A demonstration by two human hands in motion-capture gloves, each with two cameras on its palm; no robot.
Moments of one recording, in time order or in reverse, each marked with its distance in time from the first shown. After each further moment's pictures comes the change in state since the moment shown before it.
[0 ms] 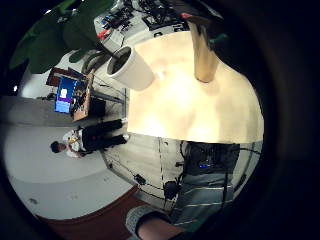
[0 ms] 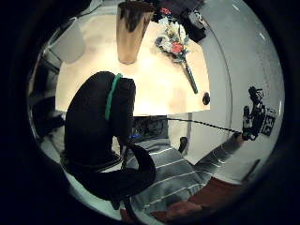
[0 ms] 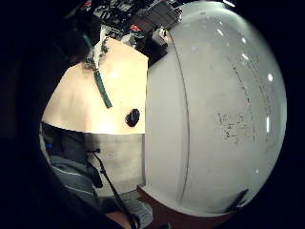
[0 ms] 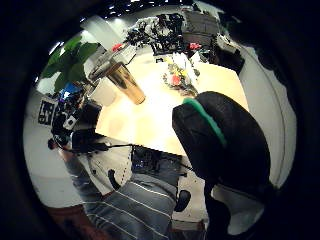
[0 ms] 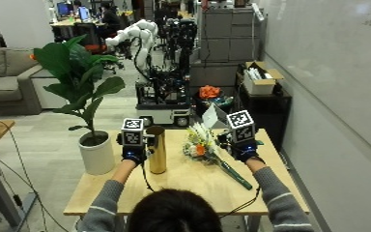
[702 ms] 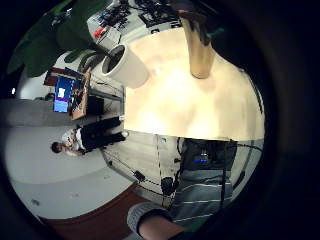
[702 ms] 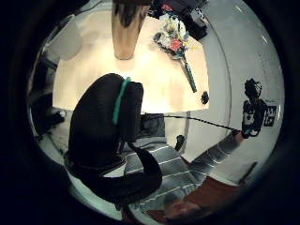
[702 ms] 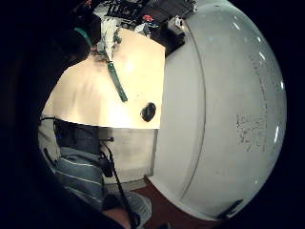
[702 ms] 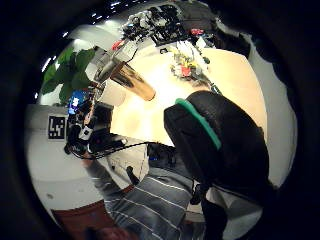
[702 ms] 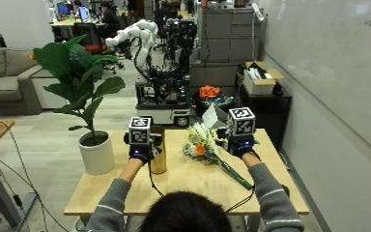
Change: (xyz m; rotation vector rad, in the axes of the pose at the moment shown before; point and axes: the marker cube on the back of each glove) left arm 0.035 0.018 -0.018 -0.035 0.032 0.043; right arm -0.006 -0.019 0.007 -0.169 -0.201 0.026
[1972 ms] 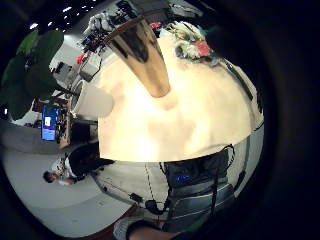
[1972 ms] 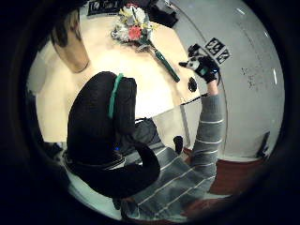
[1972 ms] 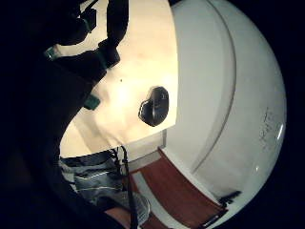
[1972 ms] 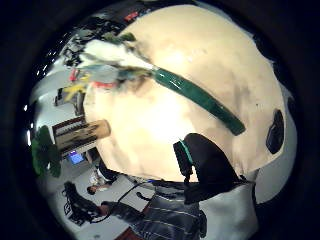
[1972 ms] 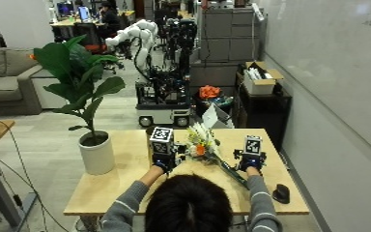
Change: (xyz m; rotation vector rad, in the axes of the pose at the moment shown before) left arm 0.108 -0.048 0.068 0.178 0.106 0.245; right arm 0.085 -0.068 0.195 -0.404 -0.128 0.294
